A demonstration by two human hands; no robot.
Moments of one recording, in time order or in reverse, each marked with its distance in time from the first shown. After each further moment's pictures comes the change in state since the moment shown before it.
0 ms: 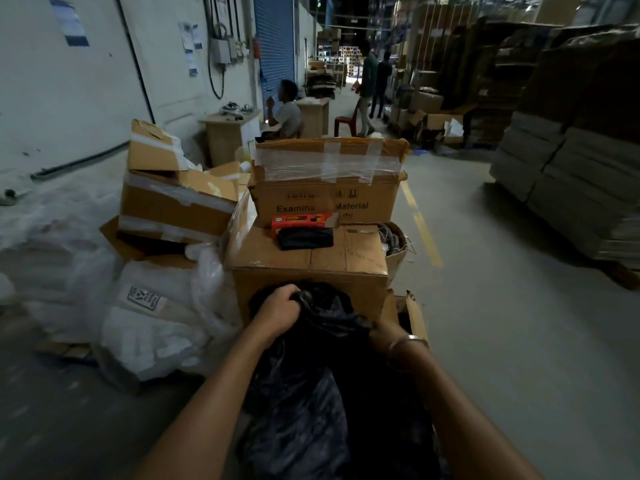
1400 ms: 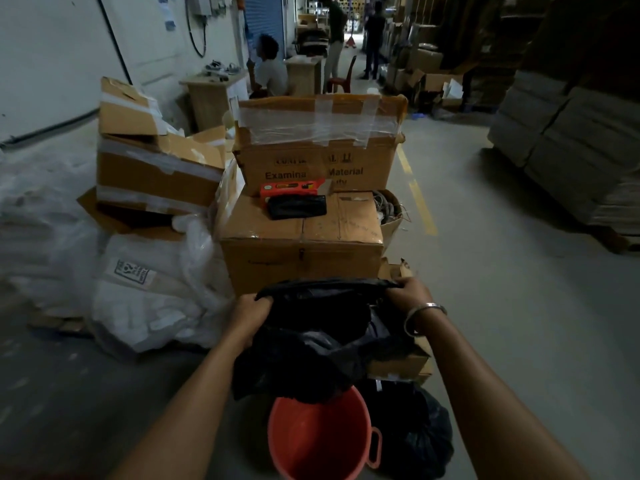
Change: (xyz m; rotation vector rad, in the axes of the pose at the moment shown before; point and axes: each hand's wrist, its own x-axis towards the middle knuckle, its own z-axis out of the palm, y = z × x) left_hand 0.010 -0.074 0.021 -0.208 0.071 -0.347; right_hand 0.001 0.032 -0.022 0.415 0.302 0.158
